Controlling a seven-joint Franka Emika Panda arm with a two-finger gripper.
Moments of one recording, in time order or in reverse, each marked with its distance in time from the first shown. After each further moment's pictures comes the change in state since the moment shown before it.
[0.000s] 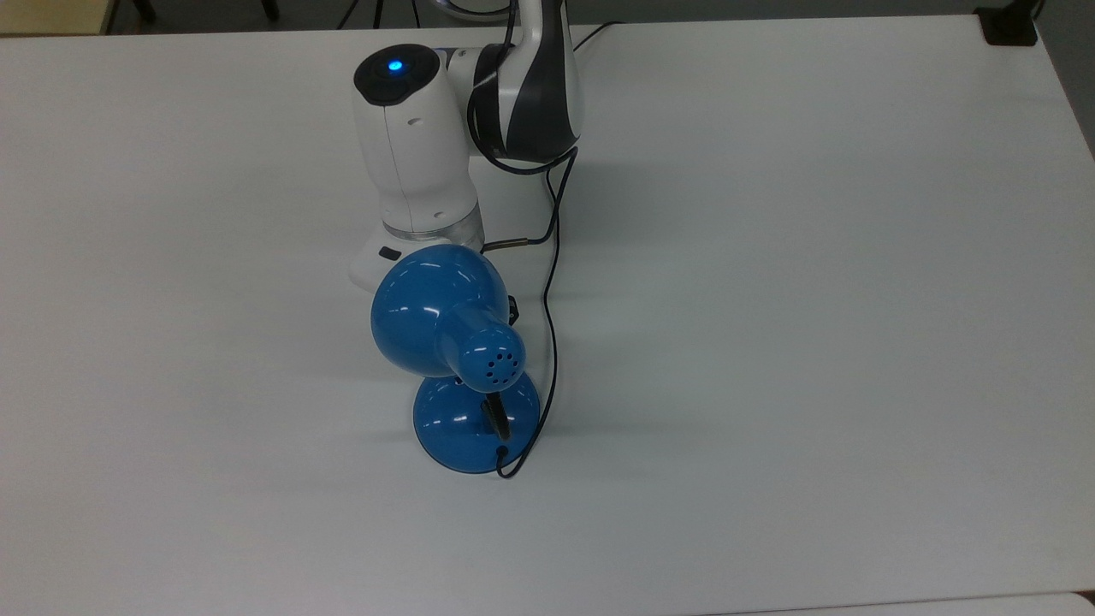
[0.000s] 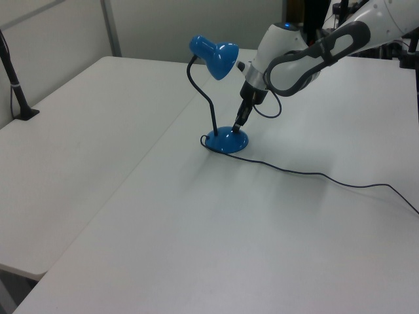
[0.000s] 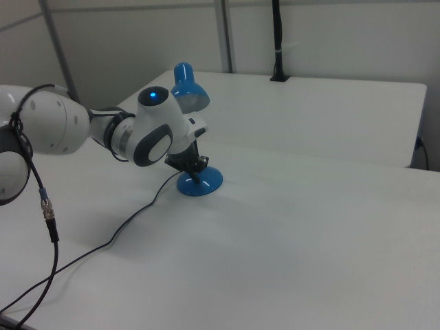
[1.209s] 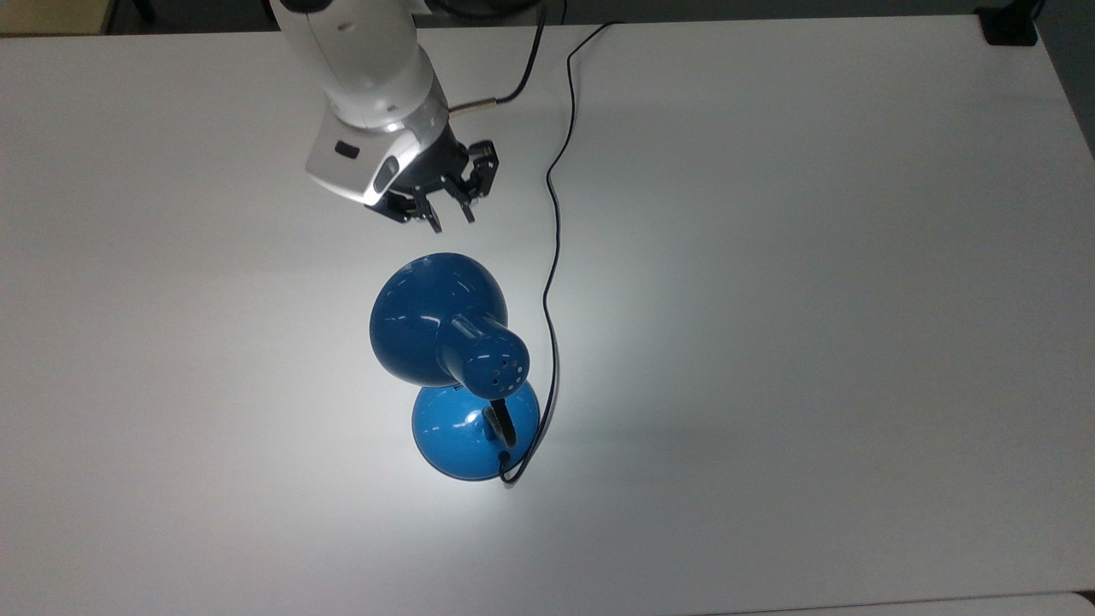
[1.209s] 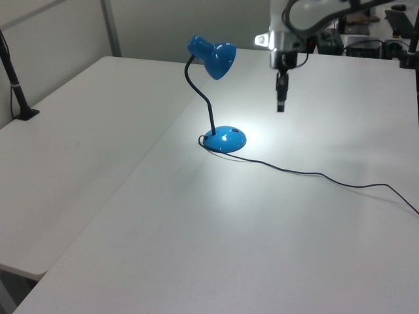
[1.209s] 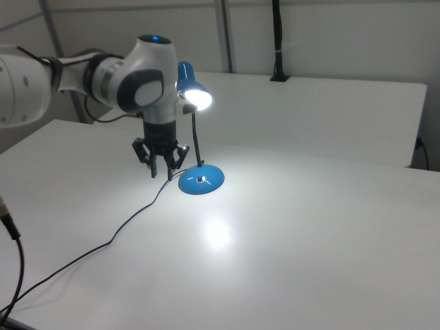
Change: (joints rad) arm -0.004 -0.254 -0.074 0.024 -0.065 -0.731 -0.014
